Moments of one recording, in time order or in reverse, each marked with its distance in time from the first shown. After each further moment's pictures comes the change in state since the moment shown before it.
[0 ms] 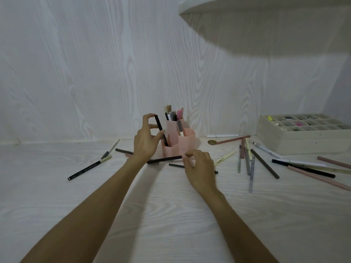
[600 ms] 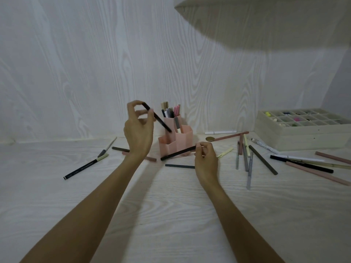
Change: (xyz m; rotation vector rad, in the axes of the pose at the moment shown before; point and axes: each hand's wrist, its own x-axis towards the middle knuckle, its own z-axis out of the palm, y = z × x) left_hand 0.001 0.025 -0.005 -0.239 0.374 0.064; right_hand 0.014 0.010 -0.001 0.414 0.149 0.347
